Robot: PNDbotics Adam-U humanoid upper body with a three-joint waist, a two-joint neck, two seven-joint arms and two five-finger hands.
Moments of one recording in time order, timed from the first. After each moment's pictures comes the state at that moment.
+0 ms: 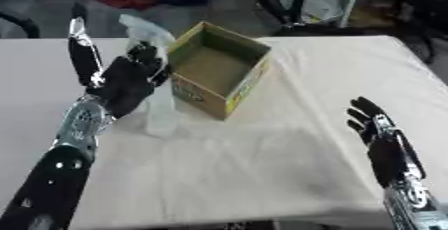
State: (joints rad) left arm -0.53 0.19 -0.17 -1.60 1.33 0.39 0.01; right arm -0.06 -0.16 0.02 -1.54 -0.15 -0.21 0.05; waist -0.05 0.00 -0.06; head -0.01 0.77
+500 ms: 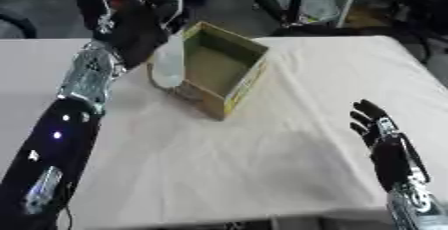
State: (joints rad) left arm -0.79 0.24 -0.16 -1.51 1.28 0.35 -0.02; right arm -0.08 -0.14 0.04 -1.53 -0.15 -0.21 0.07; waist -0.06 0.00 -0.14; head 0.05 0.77
